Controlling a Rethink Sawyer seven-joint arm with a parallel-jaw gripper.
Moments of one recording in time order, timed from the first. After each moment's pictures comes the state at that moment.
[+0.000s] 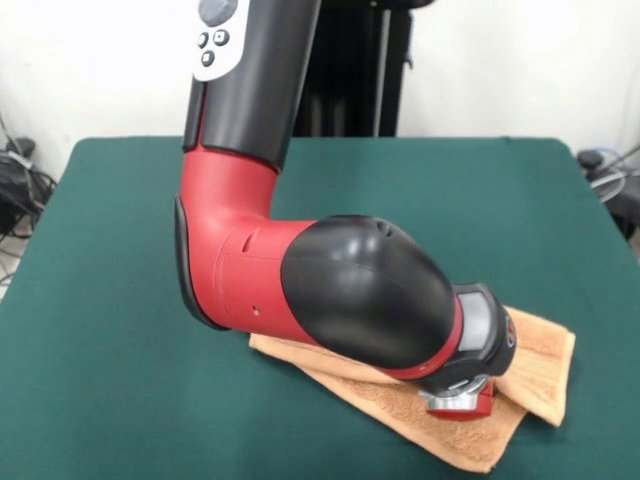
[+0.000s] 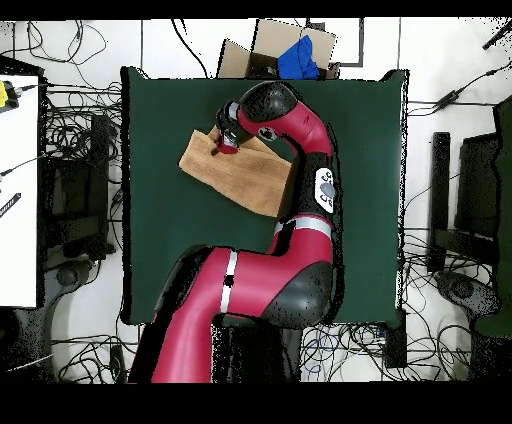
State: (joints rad) arm -0.17 0.15 -0.05 0.61 0.58 1.32 3.04
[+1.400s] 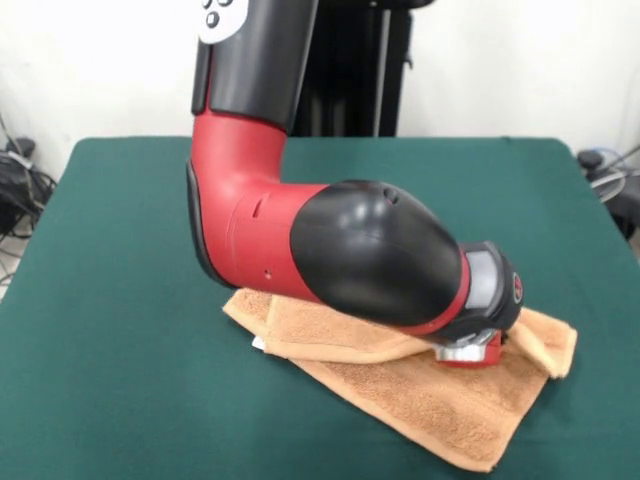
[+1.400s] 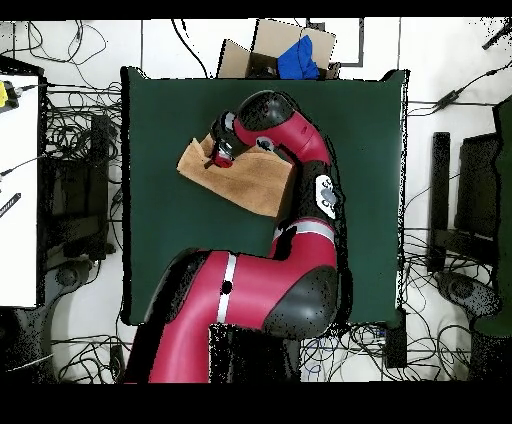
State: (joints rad) arm -0.17 0.02 -0.03 0.87 0.58 1.32 3.04
